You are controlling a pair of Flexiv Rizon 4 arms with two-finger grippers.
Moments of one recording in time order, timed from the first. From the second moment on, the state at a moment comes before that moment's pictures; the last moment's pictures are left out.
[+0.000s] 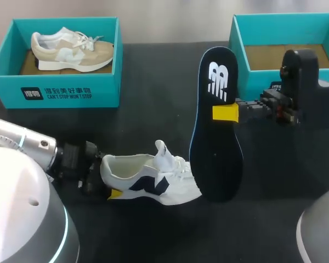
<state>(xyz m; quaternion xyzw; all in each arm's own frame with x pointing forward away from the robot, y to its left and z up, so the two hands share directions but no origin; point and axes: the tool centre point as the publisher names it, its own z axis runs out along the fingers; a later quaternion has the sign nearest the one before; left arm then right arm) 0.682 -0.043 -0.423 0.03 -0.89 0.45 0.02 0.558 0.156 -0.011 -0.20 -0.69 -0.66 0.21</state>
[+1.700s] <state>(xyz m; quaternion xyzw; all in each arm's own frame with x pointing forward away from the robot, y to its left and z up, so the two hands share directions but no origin) 0.682 -0.029 -0.411 0.03 -0.87 0.50 0.03 0.558 0.155 -0.011 -0.20 -0.69 -0.66 0.21</state>
